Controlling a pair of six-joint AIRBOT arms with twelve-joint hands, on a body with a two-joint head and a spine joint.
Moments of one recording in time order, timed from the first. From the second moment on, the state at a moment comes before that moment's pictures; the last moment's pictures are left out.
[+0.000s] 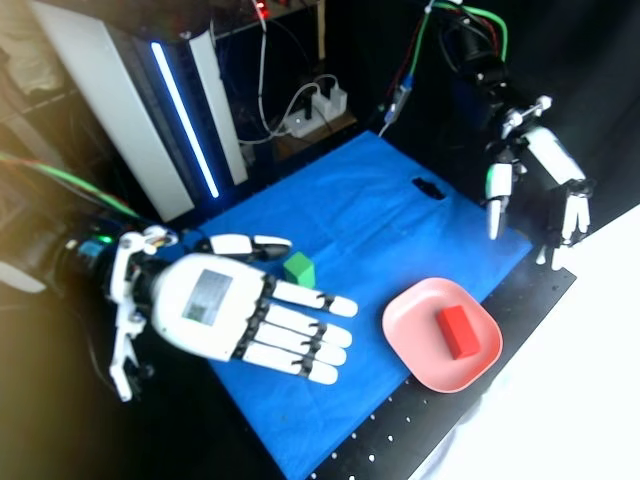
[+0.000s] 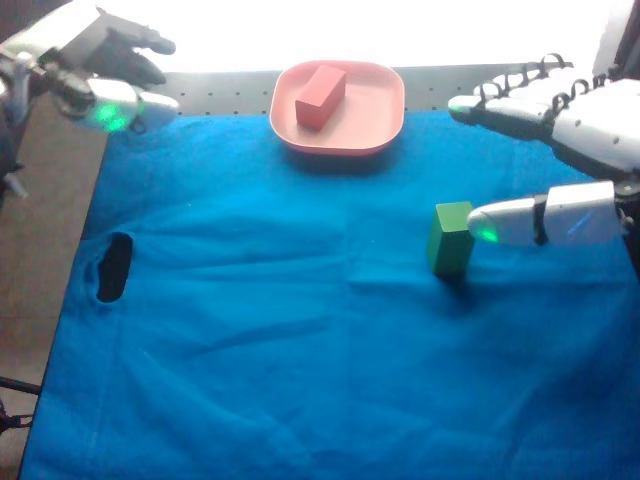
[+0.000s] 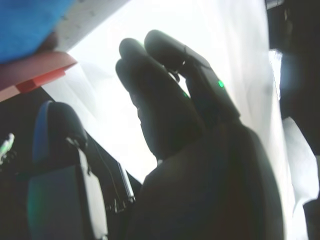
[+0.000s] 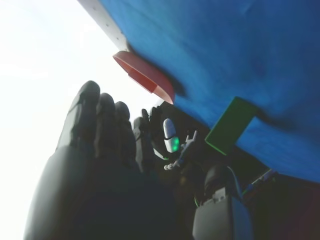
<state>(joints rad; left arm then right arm) 0.73 -1.28 1.74 -0.32 -0.59 0.76 -0.82 -1.03 1.21 0.06 0.62 -0.82</state>
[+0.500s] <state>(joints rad) 0.78 -1.27 1.73 -0.38 -0.61 0.78 -0.88 -1.02 1.17 0.07 0.62 -0.82</state>
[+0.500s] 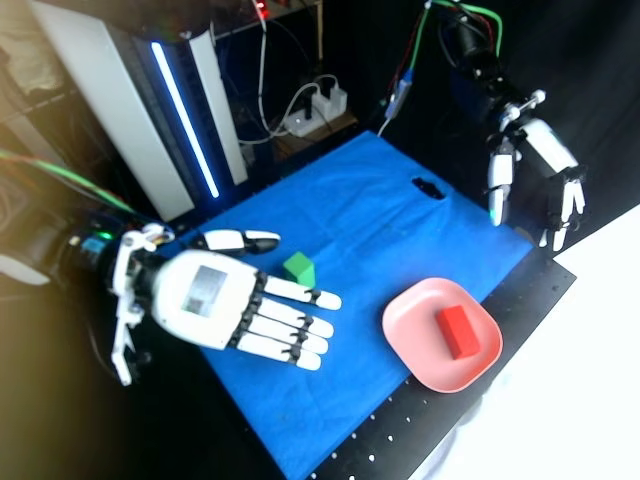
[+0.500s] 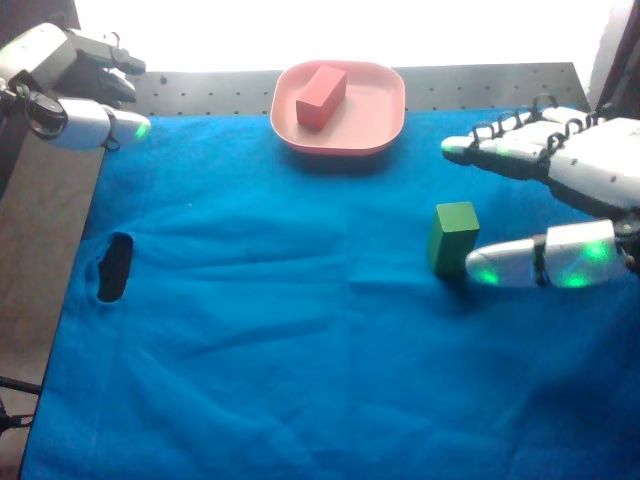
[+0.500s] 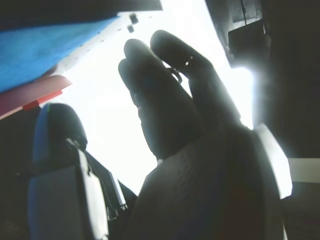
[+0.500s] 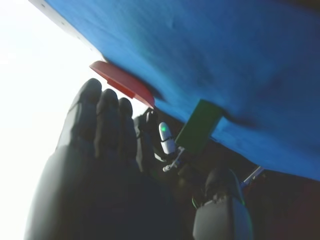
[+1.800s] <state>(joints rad) 0.79 -1.17 1.61 -0.42 -0.74 0.82 -0.88 -1.05 1.19 0.08 0.64 -0.82</state>
